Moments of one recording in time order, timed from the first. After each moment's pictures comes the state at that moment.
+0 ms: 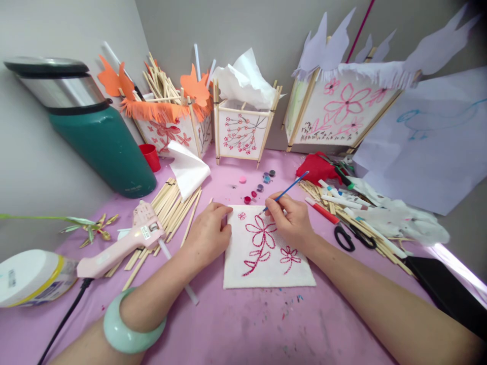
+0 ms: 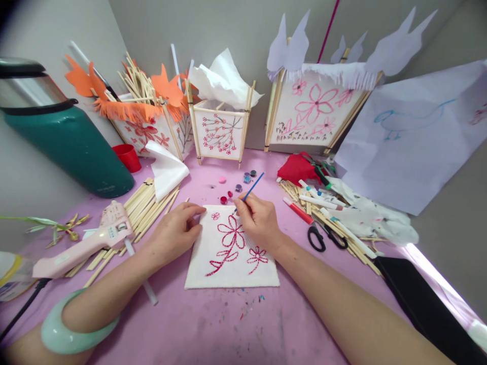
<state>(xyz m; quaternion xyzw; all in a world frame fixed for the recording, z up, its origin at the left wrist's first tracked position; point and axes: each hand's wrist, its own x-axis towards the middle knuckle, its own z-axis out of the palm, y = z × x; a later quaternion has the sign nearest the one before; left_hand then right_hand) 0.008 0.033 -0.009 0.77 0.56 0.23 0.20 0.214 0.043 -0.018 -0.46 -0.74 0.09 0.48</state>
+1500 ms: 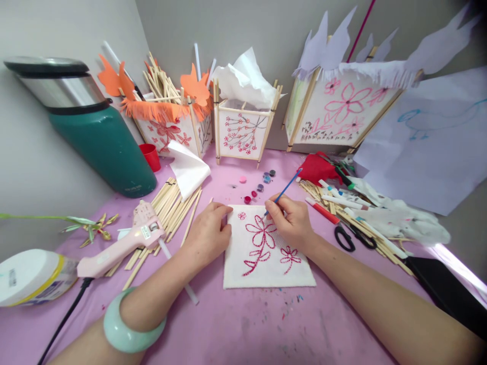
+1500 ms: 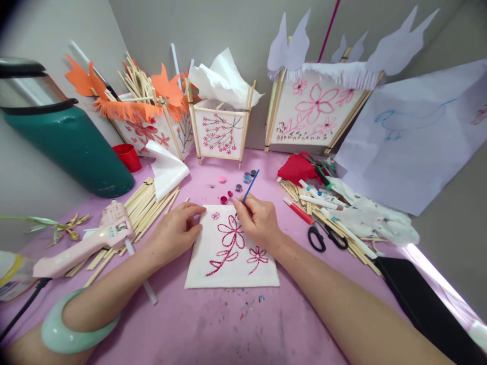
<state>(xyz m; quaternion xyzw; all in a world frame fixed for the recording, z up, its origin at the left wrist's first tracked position) 0.008 0.033 -0.009 0.77 0.56 0.23 0.19 0.214 0.042 -0.017 -0.47 -0.75 0.09 0.46</state>
